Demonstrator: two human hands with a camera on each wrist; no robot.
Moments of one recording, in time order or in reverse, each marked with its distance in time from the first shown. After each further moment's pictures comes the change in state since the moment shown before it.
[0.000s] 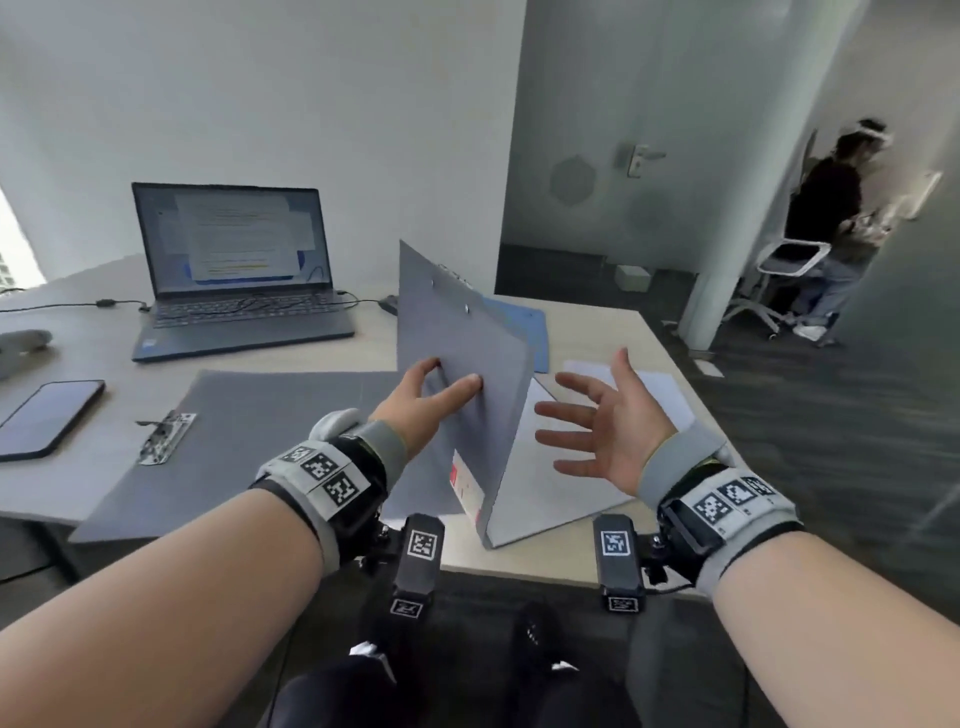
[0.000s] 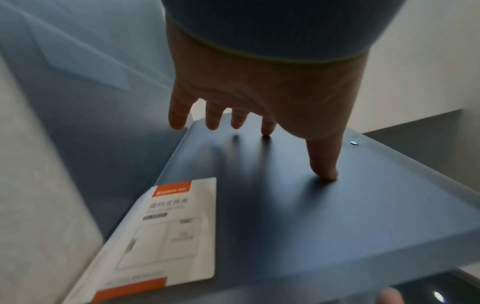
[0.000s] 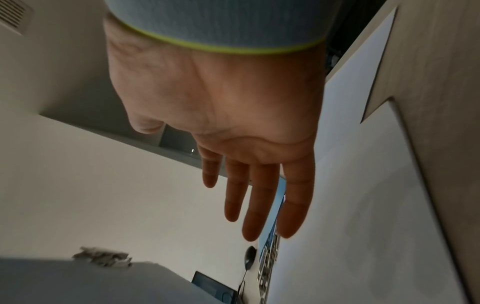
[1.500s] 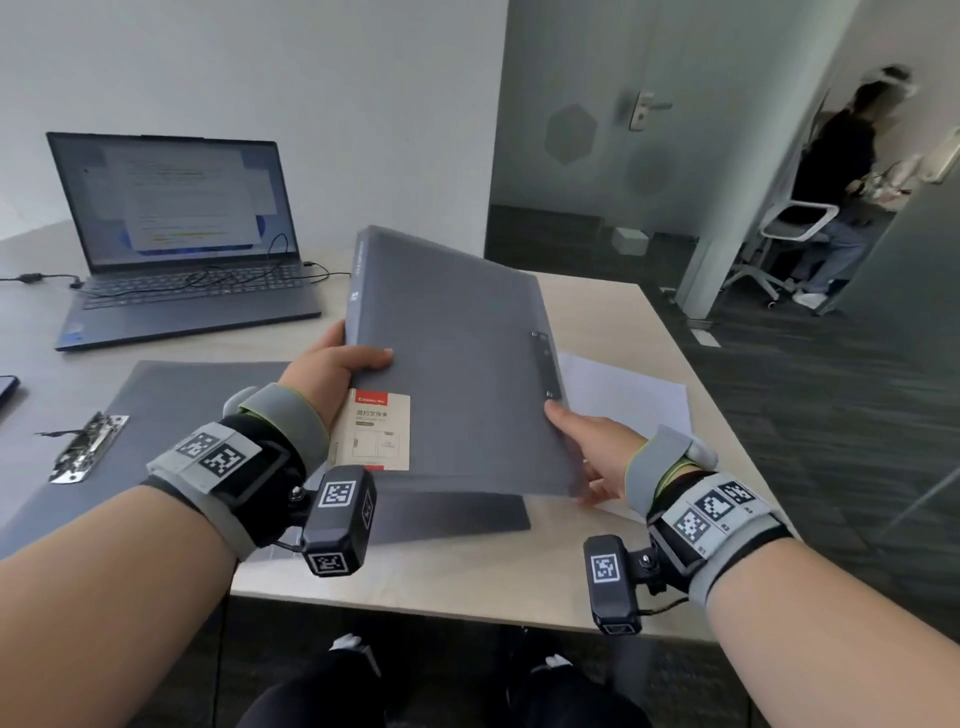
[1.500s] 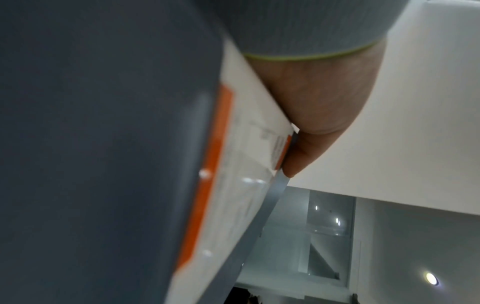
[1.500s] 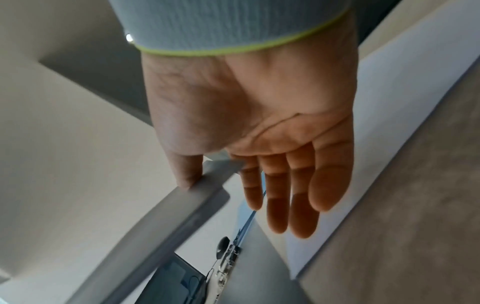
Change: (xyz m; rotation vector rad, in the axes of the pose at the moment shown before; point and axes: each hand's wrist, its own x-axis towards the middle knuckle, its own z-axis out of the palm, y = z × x) left_hand 0.065 0.006 -0.028 -0.502 0.021 -0.043; right_hand 0.064 0.023 -0.033 -0.559 0.115 0.183
